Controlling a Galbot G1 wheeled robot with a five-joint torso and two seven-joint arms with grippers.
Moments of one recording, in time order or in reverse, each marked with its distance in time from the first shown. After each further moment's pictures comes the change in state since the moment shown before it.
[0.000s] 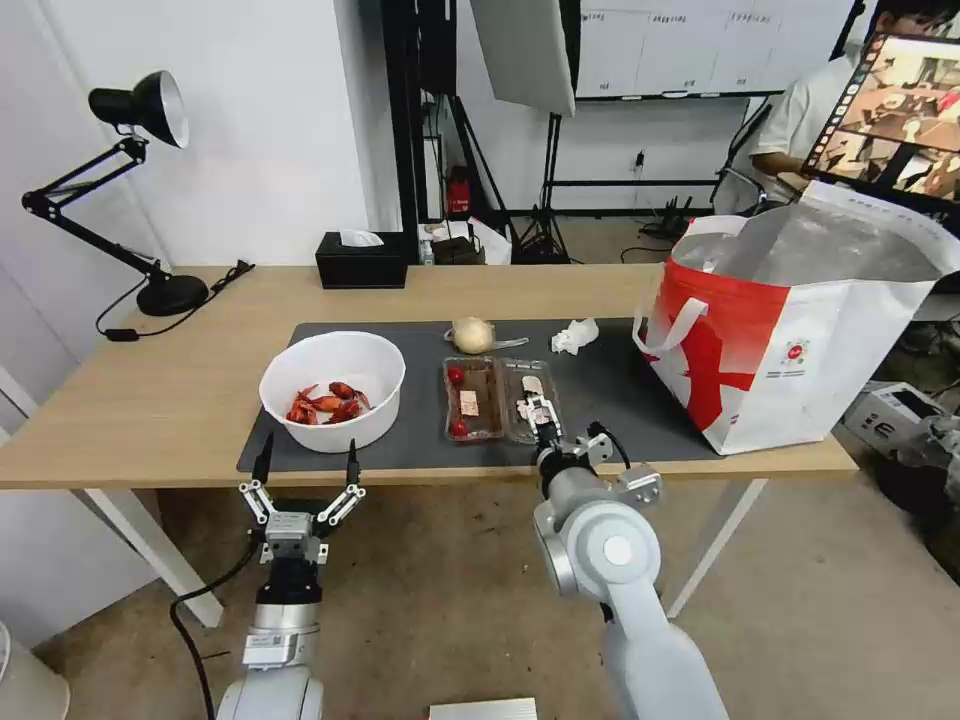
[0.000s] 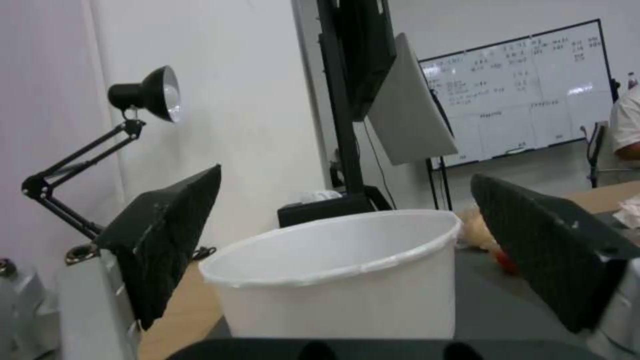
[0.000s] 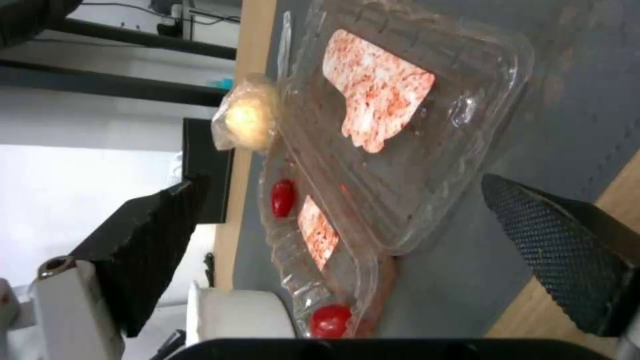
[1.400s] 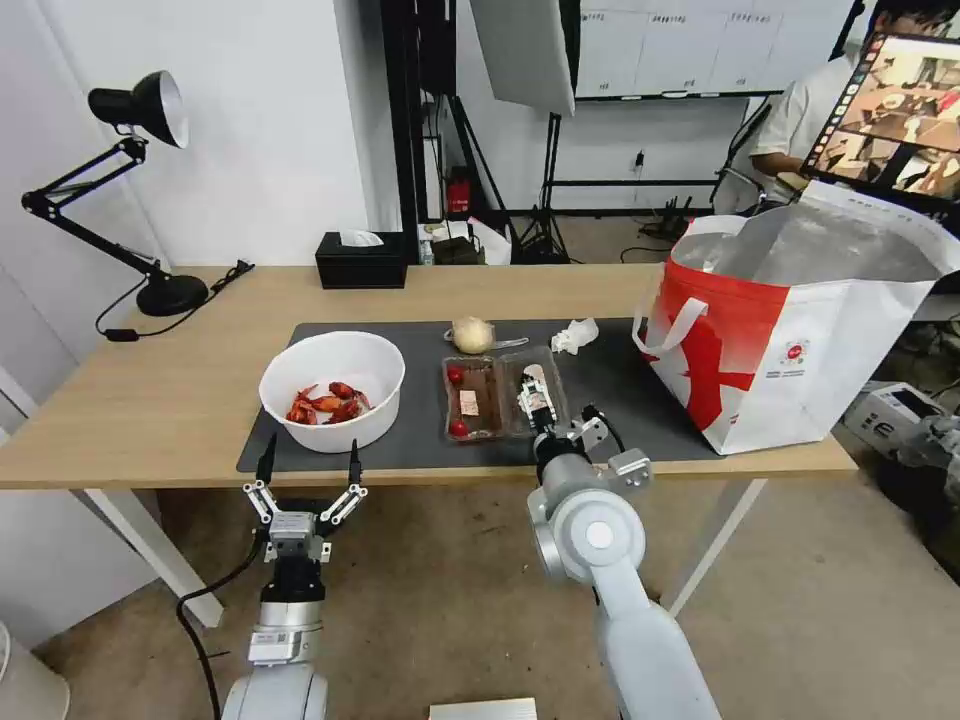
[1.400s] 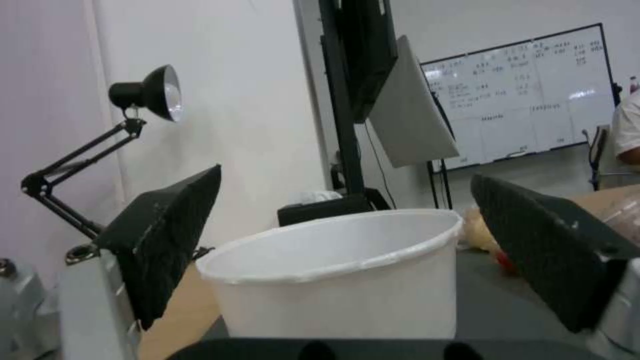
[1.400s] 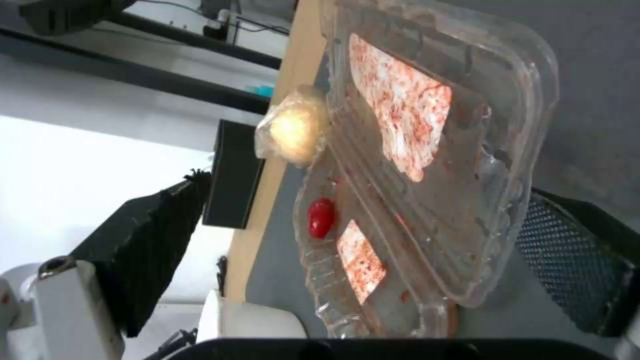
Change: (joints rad) left arm -0.016 -0.005 -0.002 0.025 -0.002 -0.019 -0.001; right arm 0.052 -0.001 -0.028 -0.070 -0.101 0.001 -0.119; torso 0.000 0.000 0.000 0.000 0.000
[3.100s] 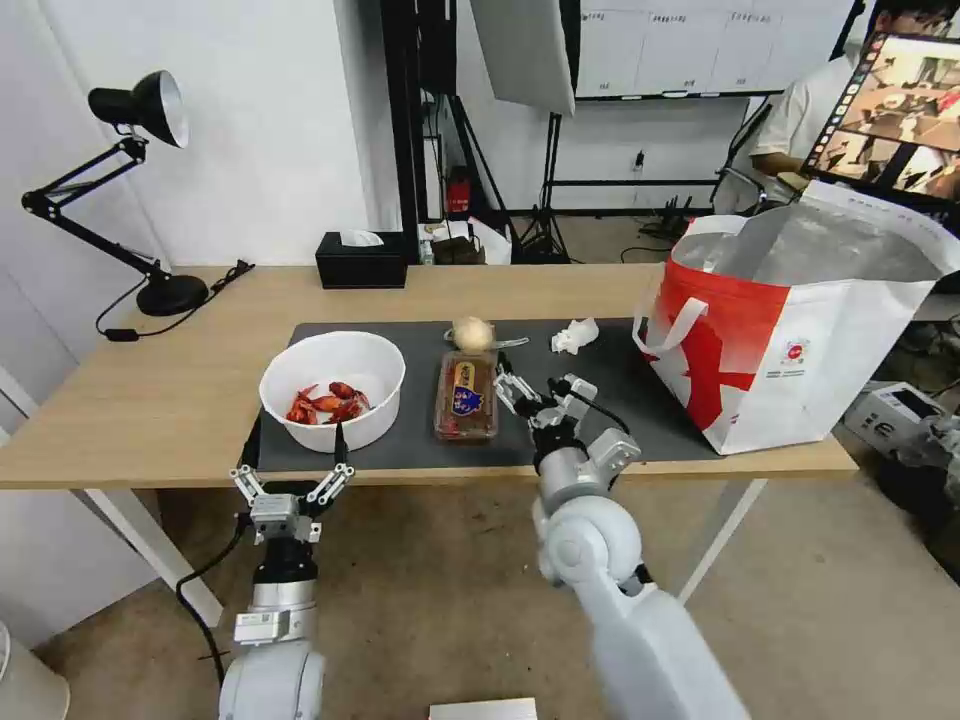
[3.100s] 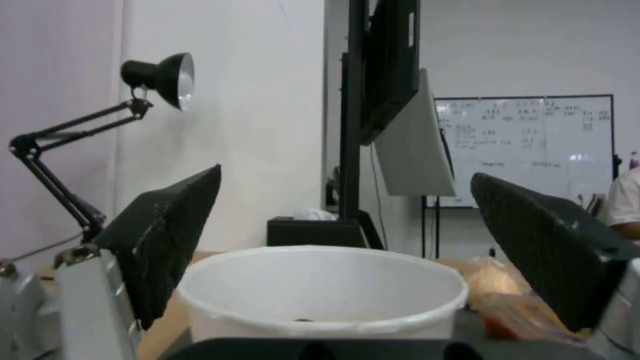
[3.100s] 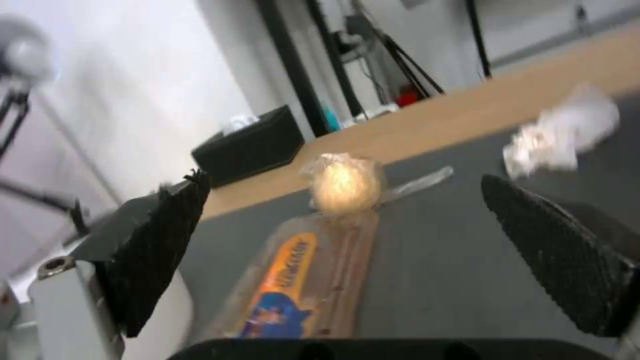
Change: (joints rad) left arm -0.059 0.027 0.049 -0.008 -0.199 0.032 -0.005; right arm 0.046 -0.240 -0.068 -0.079 -0.632 -0.111 -0.419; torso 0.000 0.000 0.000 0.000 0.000
